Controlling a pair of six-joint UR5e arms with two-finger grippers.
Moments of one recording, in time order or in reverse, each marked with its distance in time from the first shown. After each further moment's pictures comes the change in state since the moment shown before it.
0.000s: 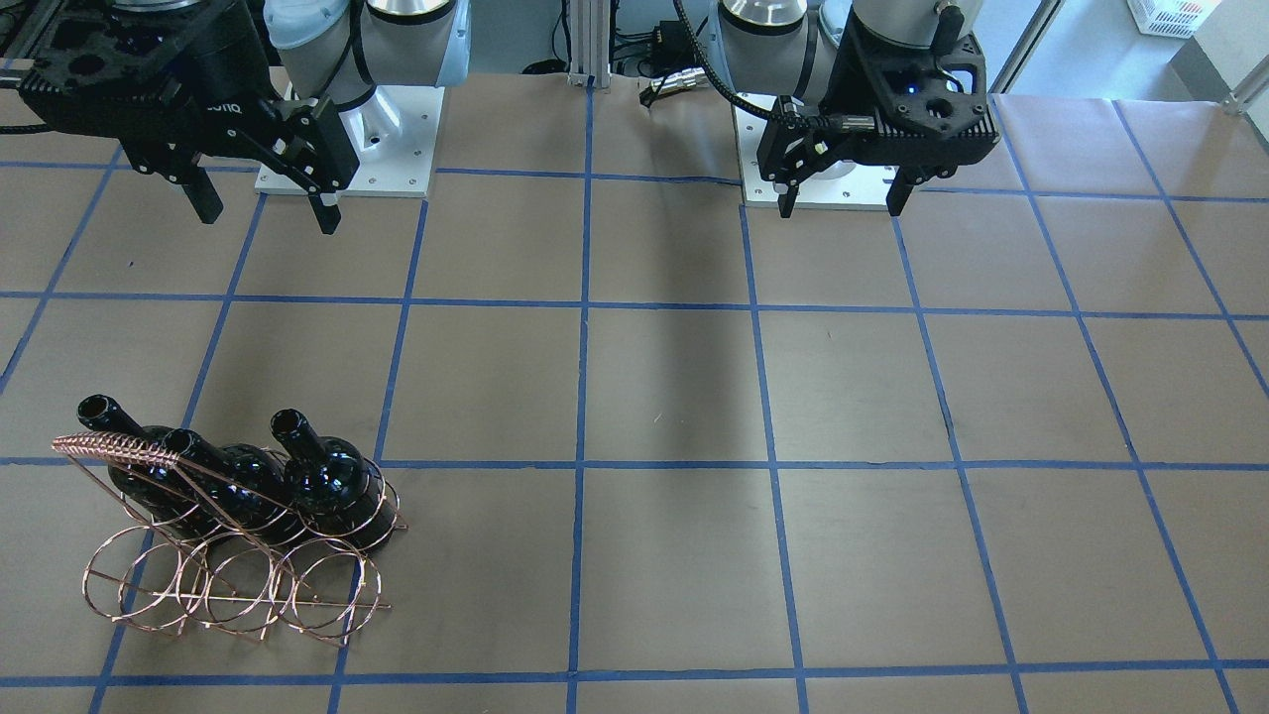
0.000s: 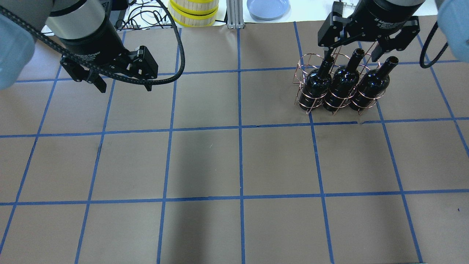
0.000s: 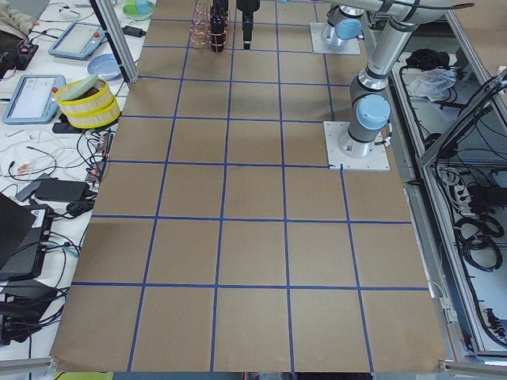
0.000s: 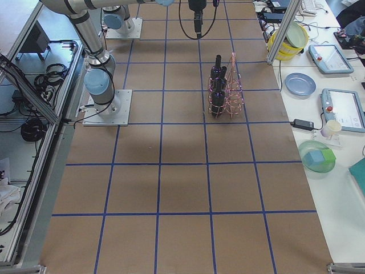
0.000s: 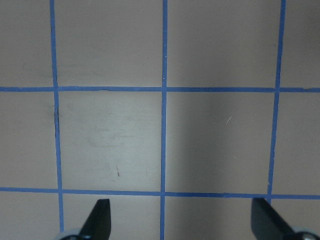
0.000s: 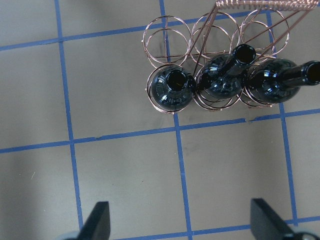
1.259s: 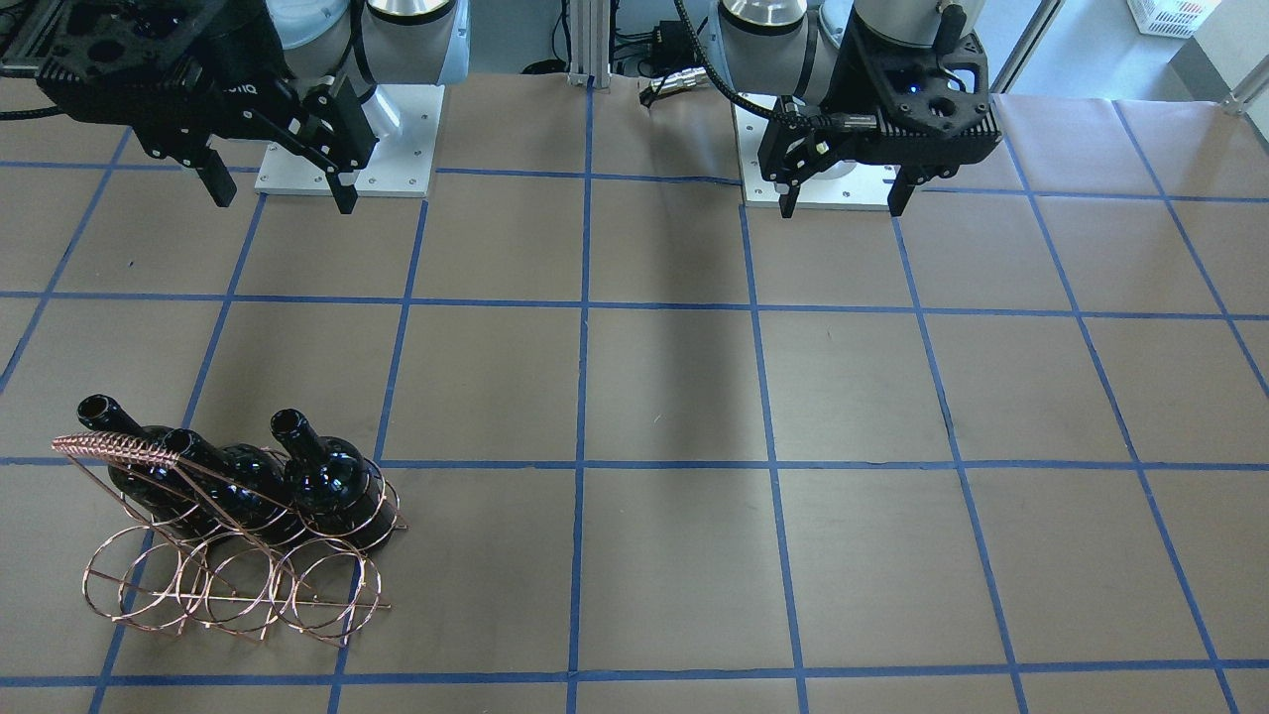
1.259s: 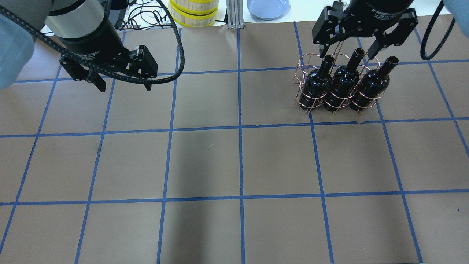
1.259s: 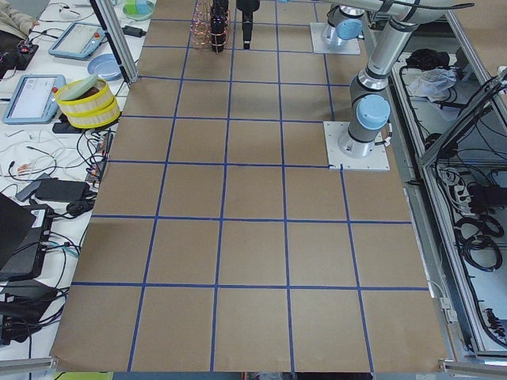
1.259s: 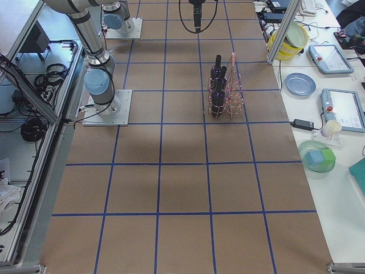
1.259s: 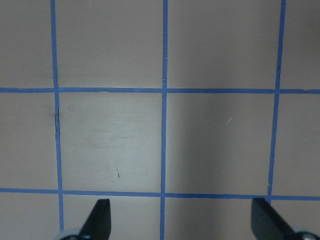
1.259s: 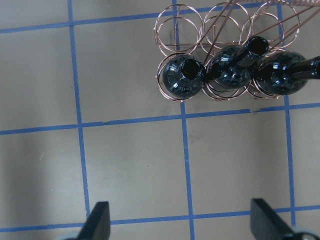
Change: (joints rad) left arm 0.001 0.000 0.001 0.003 0.000 0.000; right arm 0.023 0.027 -0.061 0.090 0.008 -0.004
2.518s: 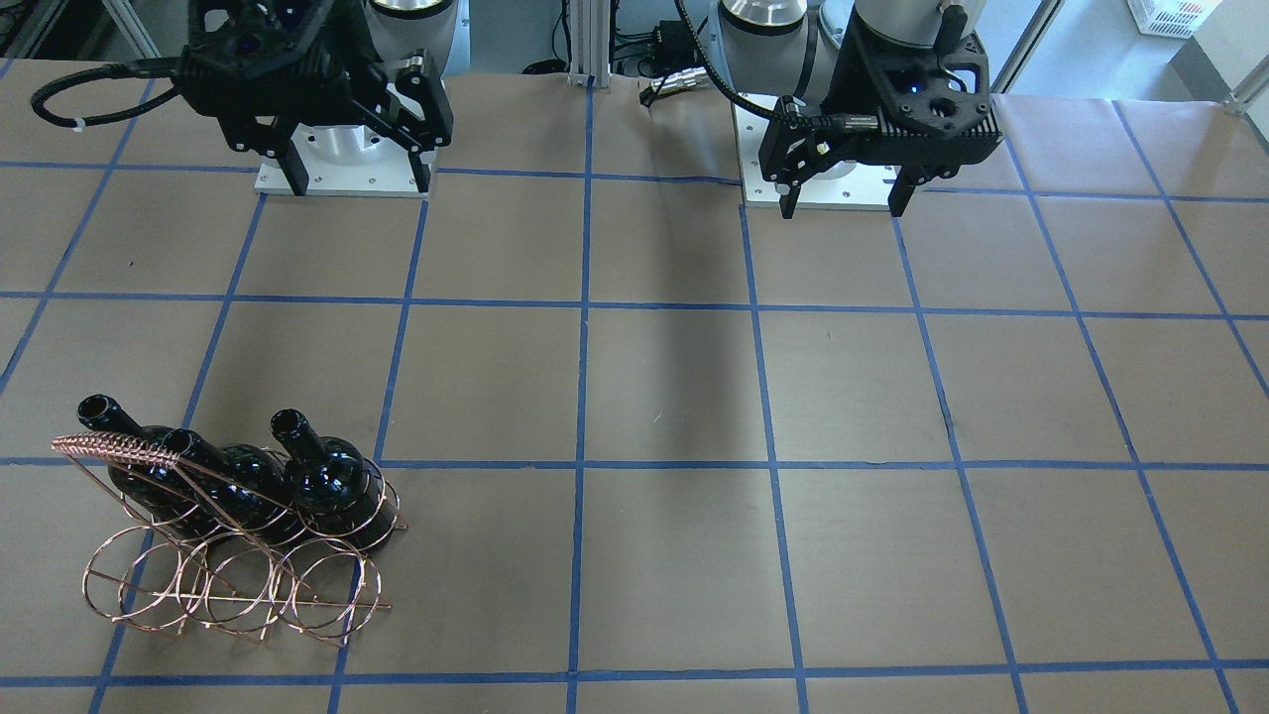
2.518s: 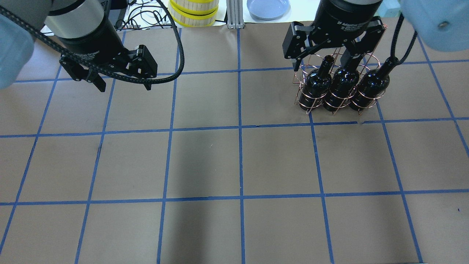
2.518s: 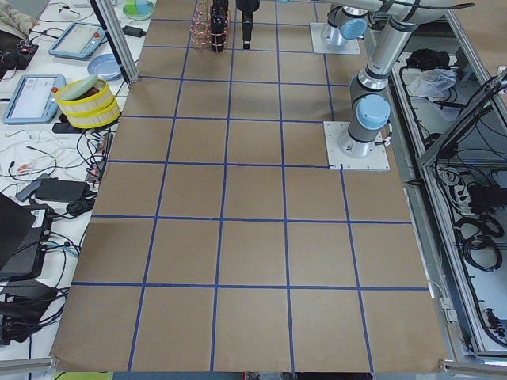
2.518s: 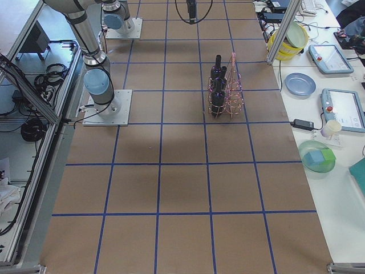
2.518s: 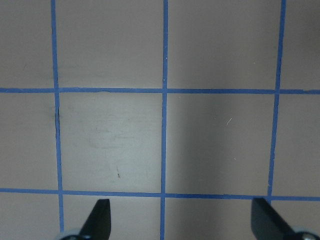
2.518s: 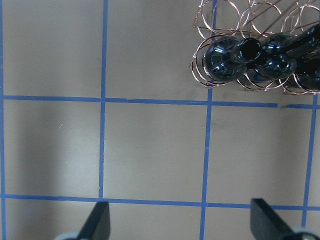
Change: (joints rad) left arm 0.001 0.000 0.000 0.000 0.000 0.000; right arm 0.087 0.020 -0.044 0.053 0.004 -0.024
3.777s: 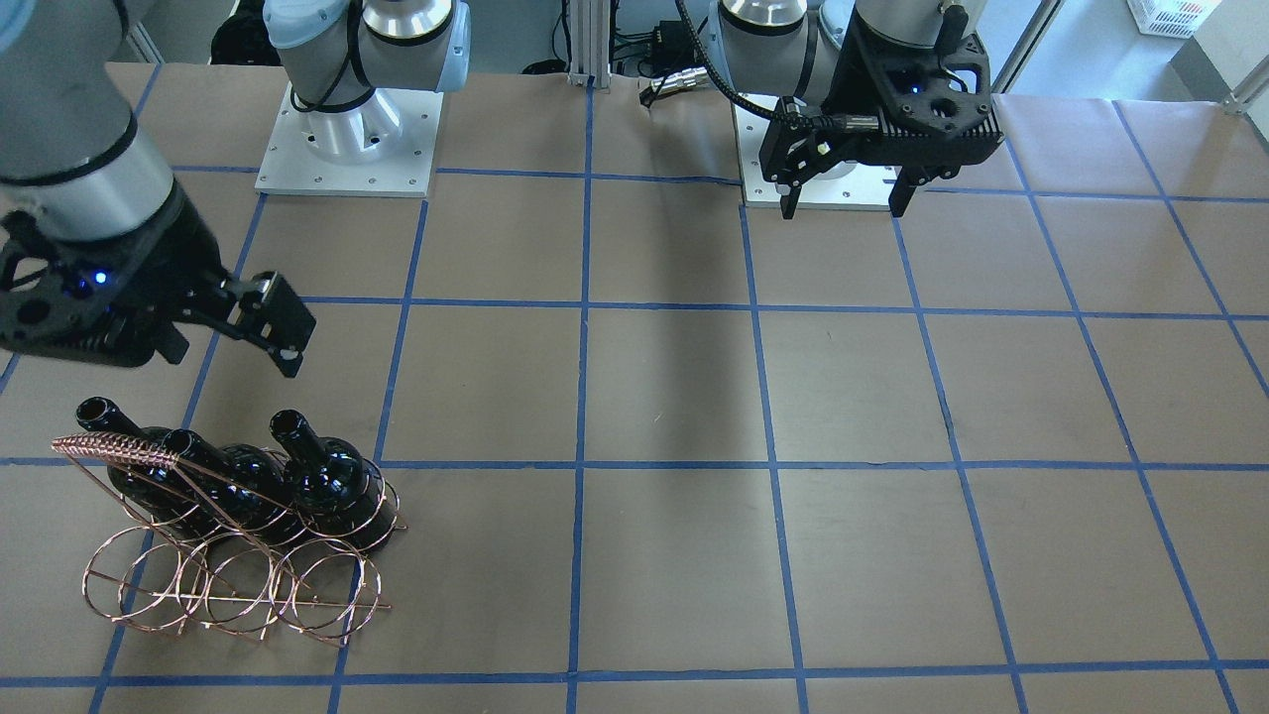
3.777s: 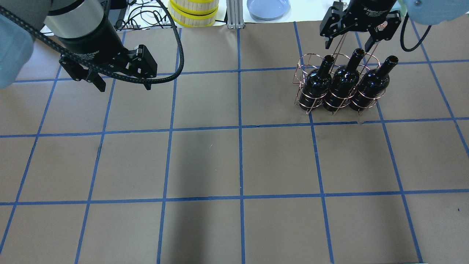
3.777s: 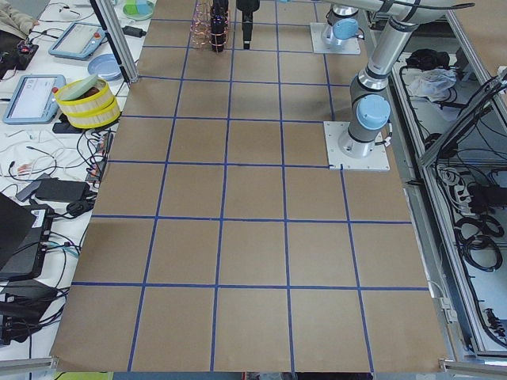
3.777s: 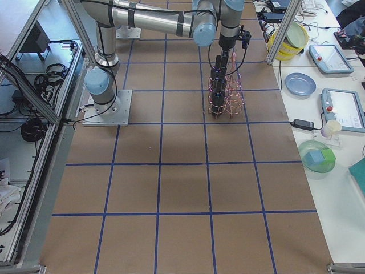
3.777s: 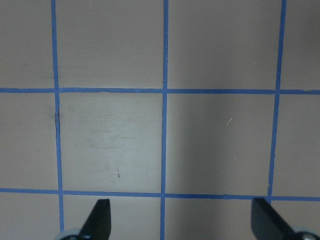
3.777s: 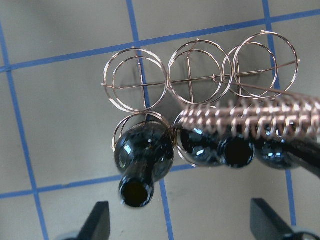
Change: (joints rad) left arm 0.001 0.000 0.000 0.000 0.000 0.000; right arm -0.154 0.139 0.002 -0.142 -0.005 -0.008
